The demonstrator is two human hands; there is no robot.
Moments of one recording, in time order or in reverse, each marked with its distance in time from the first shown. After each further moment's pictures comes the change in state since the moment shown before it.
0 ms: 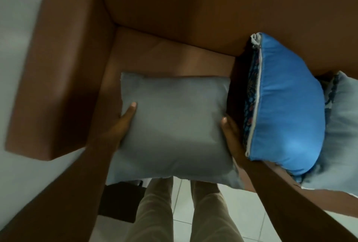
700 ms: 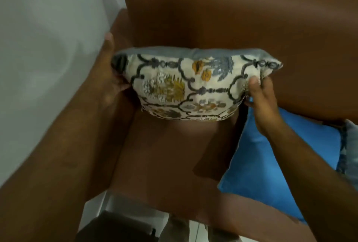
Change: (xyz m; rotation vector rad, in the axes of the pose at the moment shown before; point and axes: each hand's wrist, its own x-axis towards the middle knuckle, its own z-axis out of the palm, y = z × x) left_hand 0.005 0.253 -0.114 -0.383 -0.188 0.408; right_hand 0.002 -0.269 0.004 0.354 -0.007 -0.507
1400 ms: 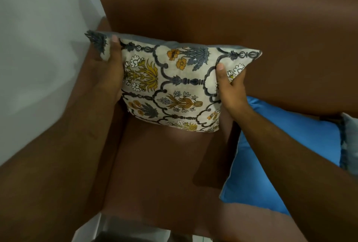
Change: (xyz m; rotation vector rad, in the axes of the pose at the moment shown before) left_hand 0.061 -0.014 0.055 0.300 0.348 0.219; right_hand 0.071 0.041 0.035 -0.159 0.174 -0.094
